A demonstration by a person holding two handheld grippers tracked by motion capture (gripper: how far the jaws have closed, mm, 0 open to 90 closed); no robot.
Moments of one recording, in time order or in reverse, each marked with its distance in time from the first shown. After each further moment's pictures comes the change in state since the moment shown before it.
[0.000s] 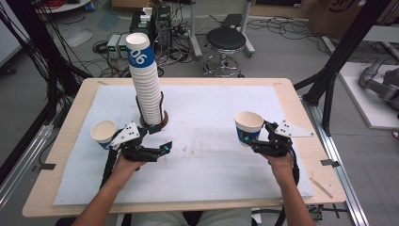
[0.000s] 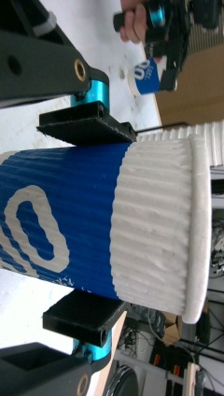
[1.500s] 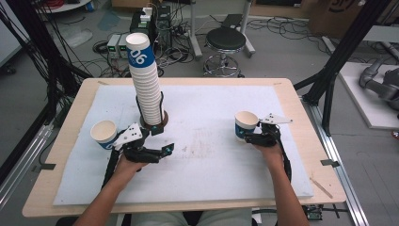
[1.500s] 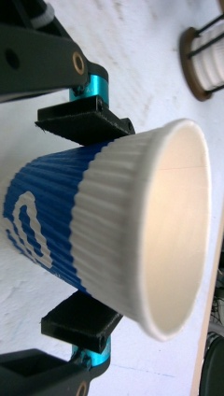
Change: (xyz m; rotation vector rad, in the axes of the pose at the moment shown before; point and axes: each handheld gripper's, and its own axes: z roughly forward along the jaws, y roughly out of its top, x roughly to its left) left arm -0.001 -0.003 0.004 0.021 -0.018 -0.003; right arm -0.043 -0.034 0.046 0.286 -0.163 0.086
